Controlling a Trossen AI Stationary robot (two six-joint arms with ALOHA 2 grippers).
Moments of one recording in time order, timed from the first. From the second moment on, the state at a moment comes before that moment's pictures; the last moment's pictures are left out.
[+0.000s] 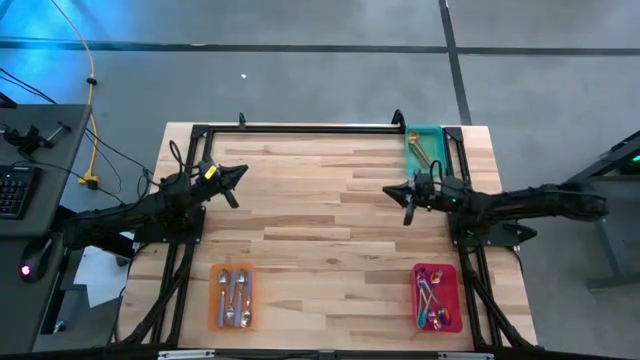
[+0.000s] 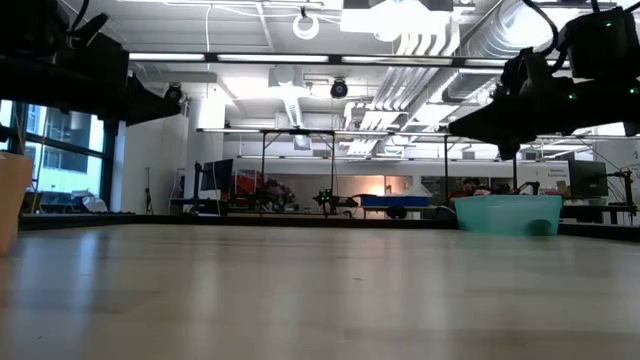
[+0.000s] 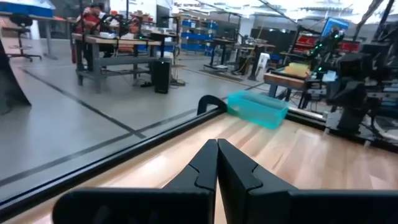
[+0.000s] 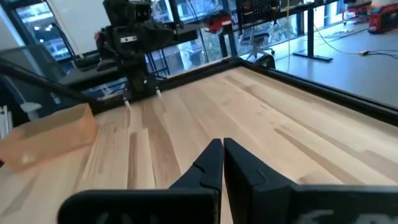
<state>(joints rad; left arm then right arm) 0.31 0.13 0.01 0.13 -0.29 -0.12 -0.20 0.87 0.02 0.78 0.05 0.24</state>
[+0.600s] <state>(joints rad) 0.31 0.13 0.01 0.09 -0.35 -0.04 -0.31 0.01 0.01 0.01 0.01 0.13</state>
